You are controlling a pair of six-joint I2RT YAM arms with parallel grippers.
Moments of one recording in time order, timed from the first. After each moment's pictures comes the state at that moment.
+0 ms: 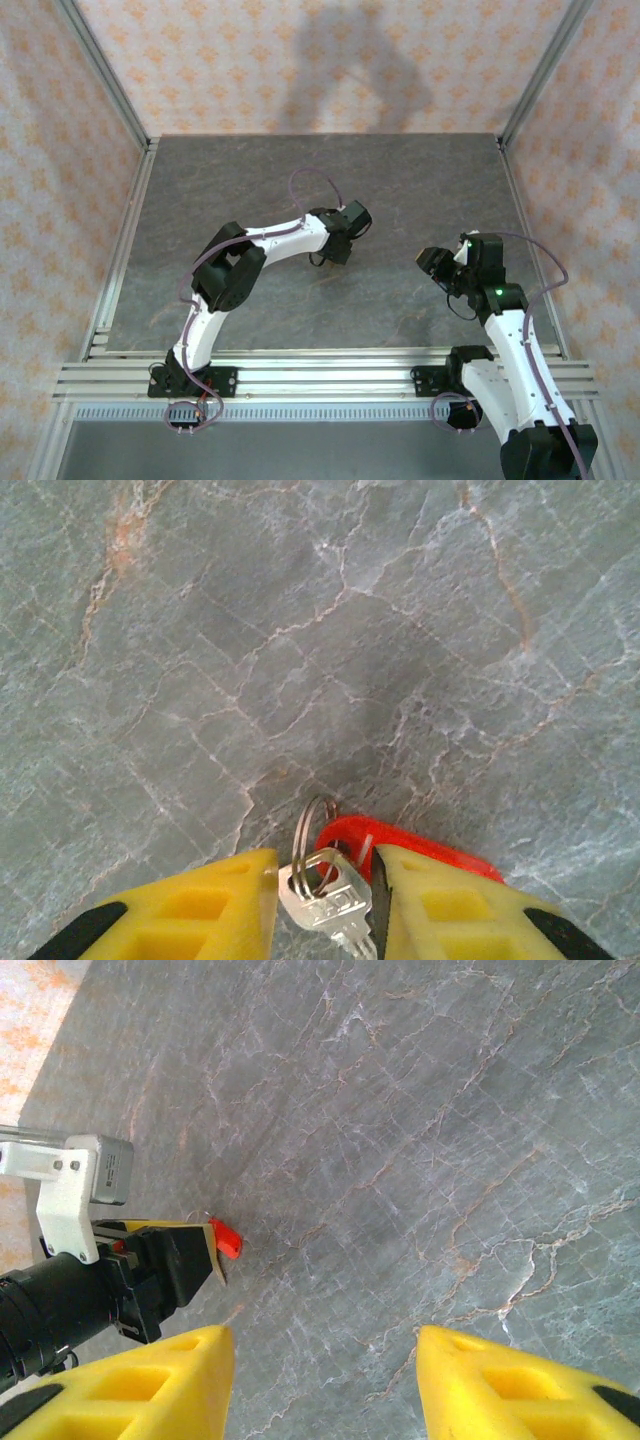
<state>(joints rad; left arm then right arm) -0.77 2.13 1.59 -0.75 -0.27 -0.36 0.03 0.74 0.58 -0.65 -0.37 0.73</state>
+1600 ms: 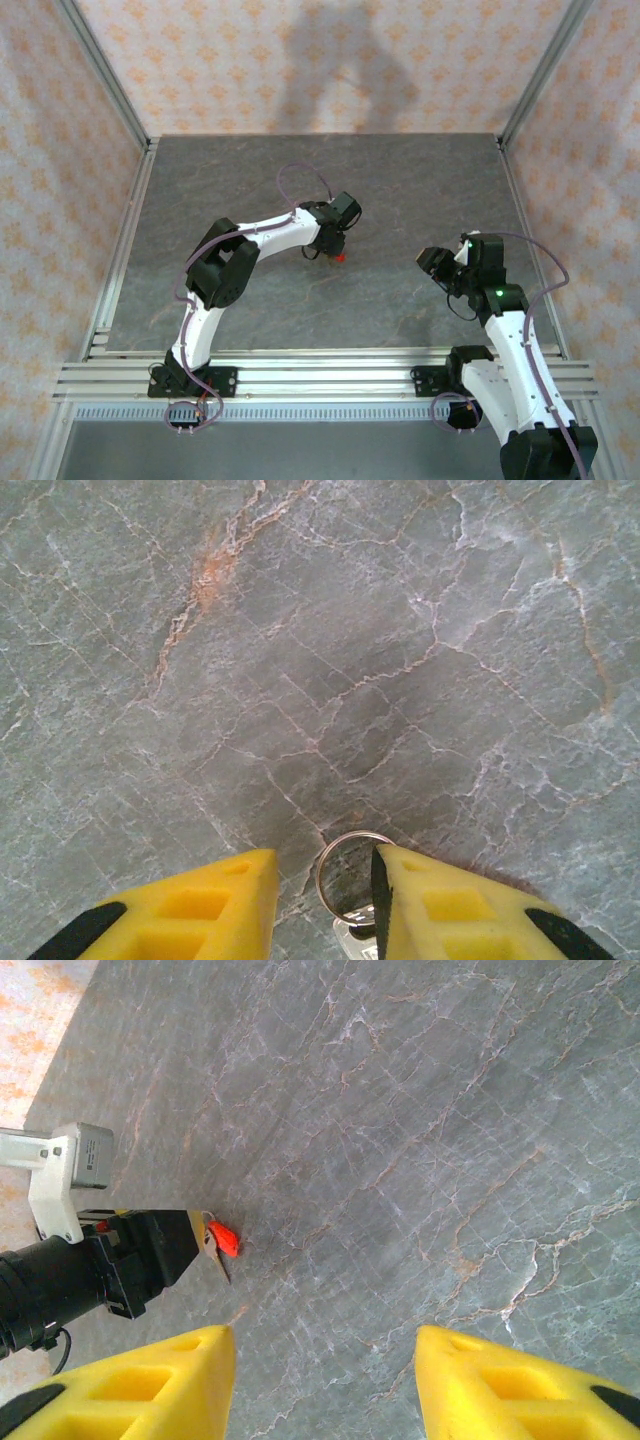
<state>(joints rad) -0.71 2.12 1.57 -0.71 -0.22 -0.36 0.03 0.73 0.58 -0.65 -0.37 0.73</state>
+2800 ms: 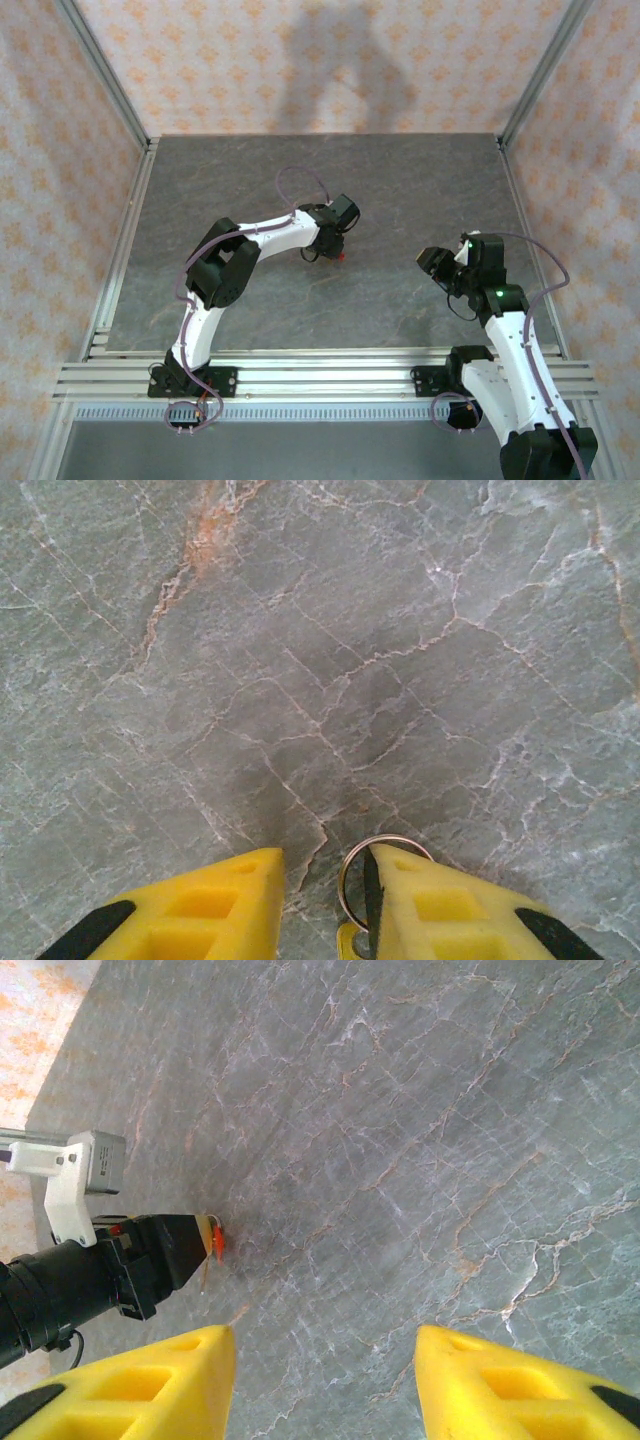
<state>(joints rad) -0.71 2.12 1.54 -0.69 -0.21 -0.39 0.03 0.72 0.58 -0.65 -0.37 0.73</state>
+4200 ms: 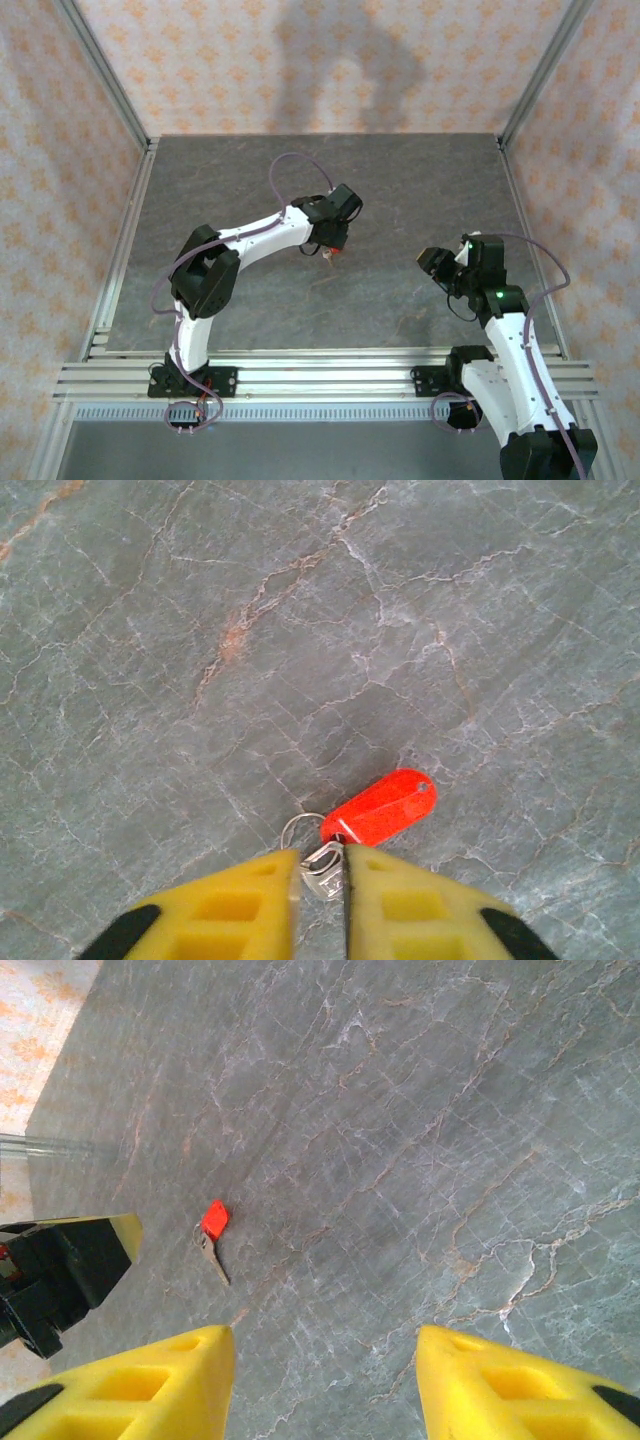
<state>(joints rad) -0.73 1.99 1.56 -0.71 -0.23 -0.36 0.03 0.71 0.57 -0.65 -0.36 0.74</state>
